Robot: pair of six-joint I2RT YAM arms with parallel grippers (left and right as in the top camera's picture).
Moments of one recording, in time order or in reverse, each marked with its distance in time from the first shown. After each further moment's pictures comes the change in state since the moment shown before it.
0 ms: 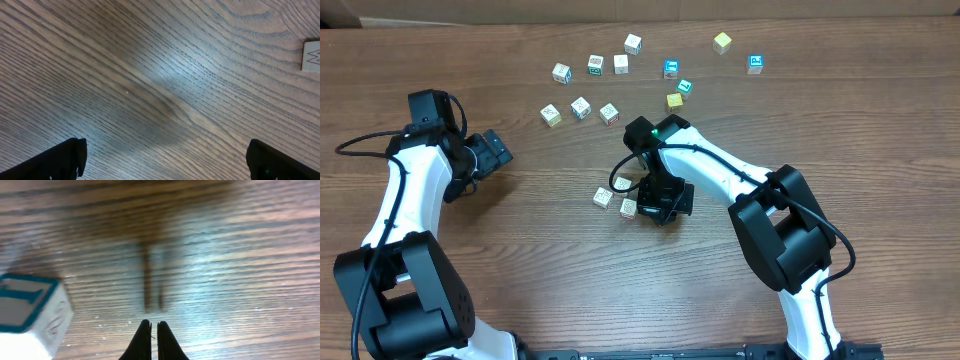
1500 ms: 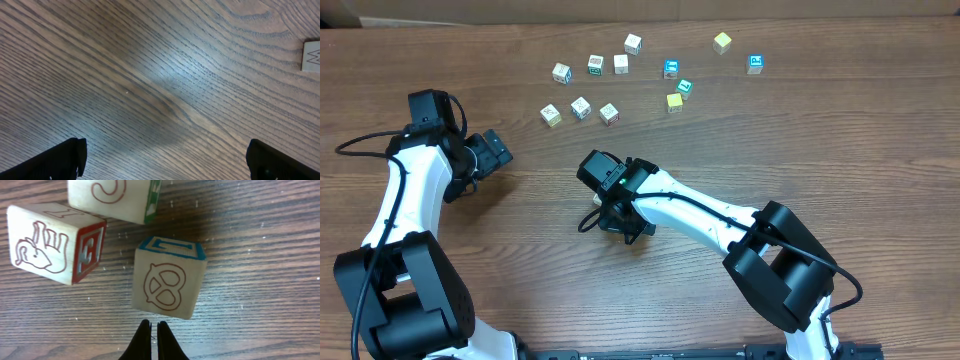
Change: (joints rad) left arm 0.000 0.000 0.000 0.000 0.000 0.000; right arm 0.226 -0.119 -0.129 0.323 0.182 0.266
